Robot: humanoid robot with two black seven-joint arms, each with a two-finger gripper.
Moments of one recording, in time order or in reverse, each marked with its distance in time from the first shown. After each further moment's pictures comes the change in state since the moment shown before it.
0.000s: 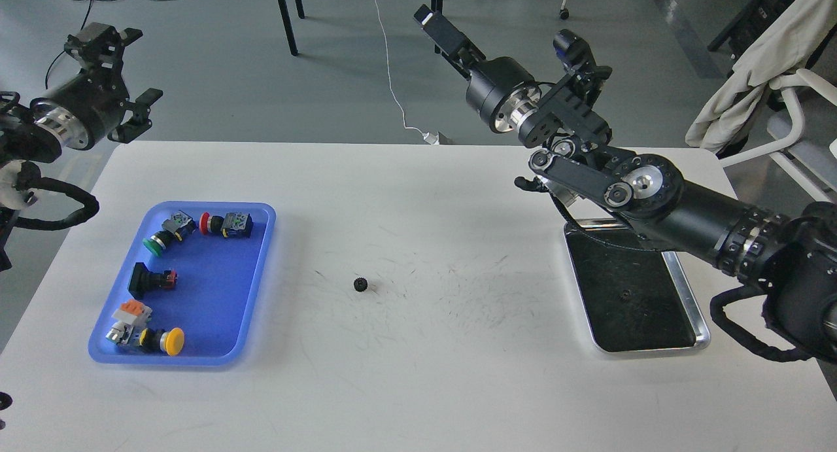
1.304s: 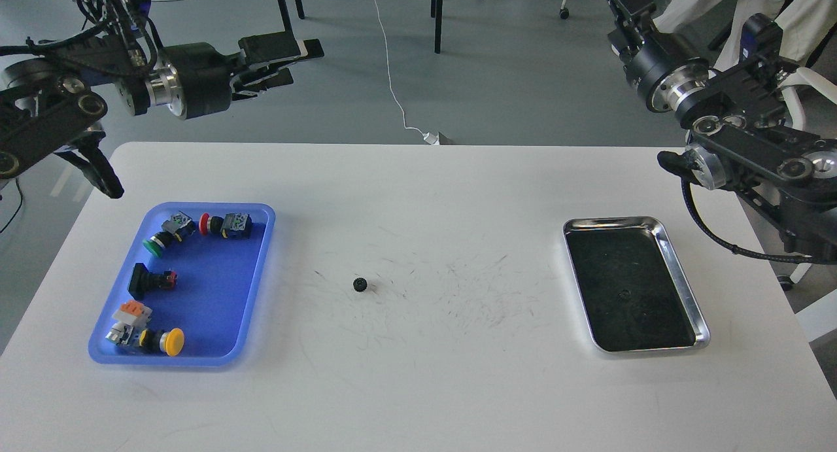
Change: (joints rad) left arm -0.153 0.093 0.057 -0.564 0.793 0.018 -0.075; right arm -0.060 -0.348 0.032 0.126 0.154 0.028 -0.027
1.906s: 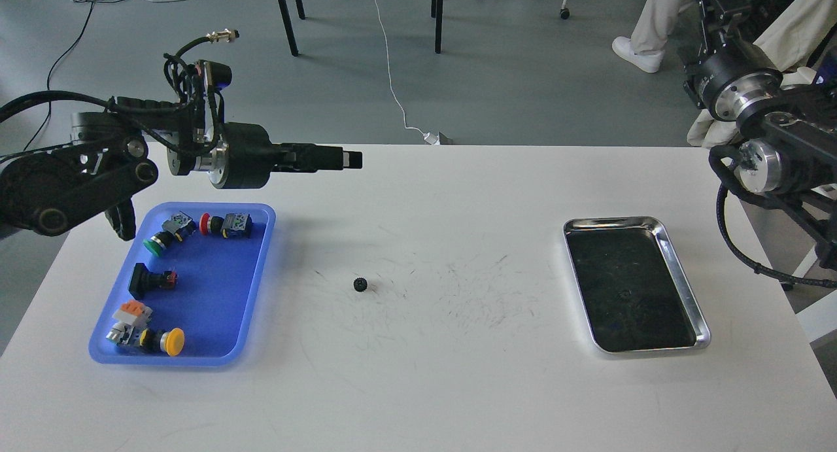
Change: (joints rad) left arm 0.021 -0.048 0.153 -0.139 0.356 -0.005 -0.050; right arm -0.102 -0.103 0.122 -0.002 0.325 -0.008 -0.004
